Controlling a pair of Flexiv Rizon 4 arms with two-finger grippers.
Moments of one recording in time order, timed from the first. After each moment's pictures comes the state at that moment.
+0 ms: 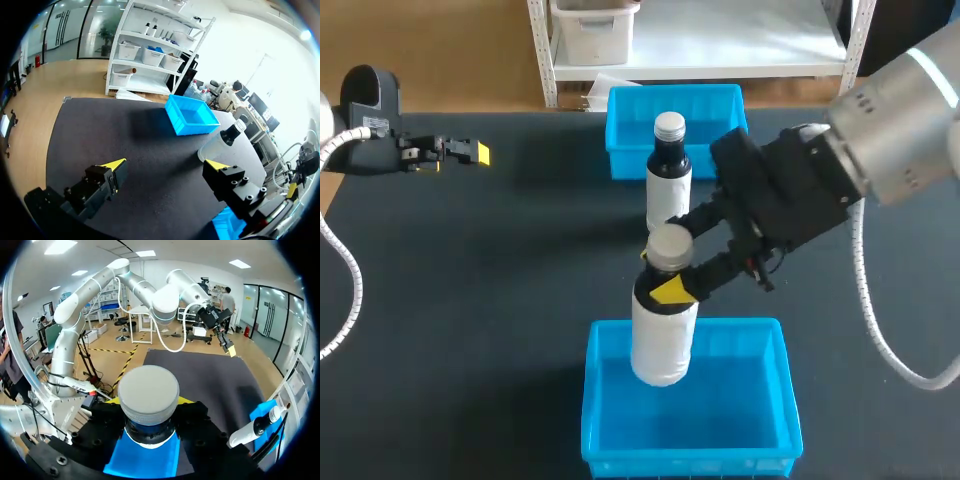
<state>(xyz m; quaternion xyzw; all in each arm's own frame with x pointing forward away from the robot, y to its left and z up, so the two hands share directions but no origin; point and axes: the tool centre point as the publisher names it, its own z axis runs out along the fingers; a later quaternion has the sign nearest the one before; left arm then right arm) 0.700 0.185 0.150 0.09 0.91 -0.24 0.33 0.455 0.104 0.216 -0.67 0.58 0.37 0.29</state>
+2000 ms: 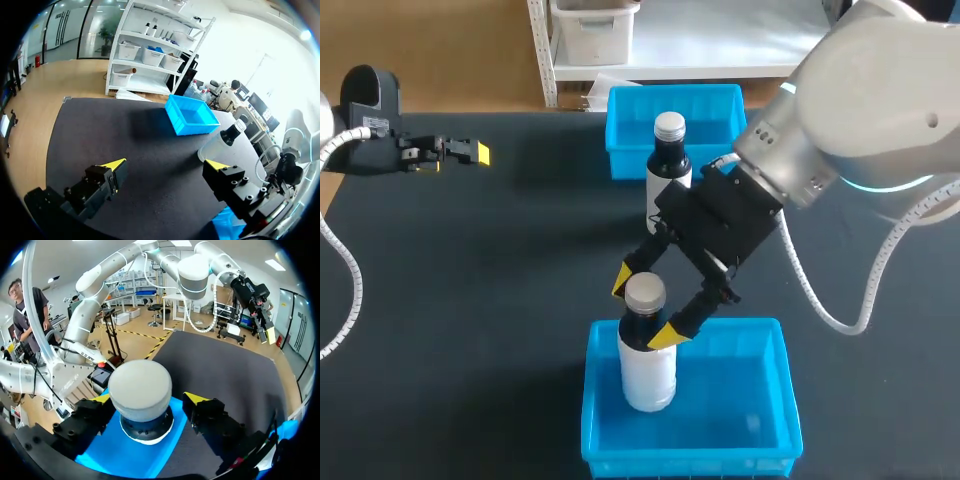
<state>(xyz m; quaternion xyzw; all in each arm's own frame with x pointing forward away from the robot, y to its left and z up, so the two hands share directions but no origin) 0.700 0.185 0.150 0.09 0.91 -0.24 0.33 0.475 0.118 0.126 -0.76 0.48 0.39 0.20</state>
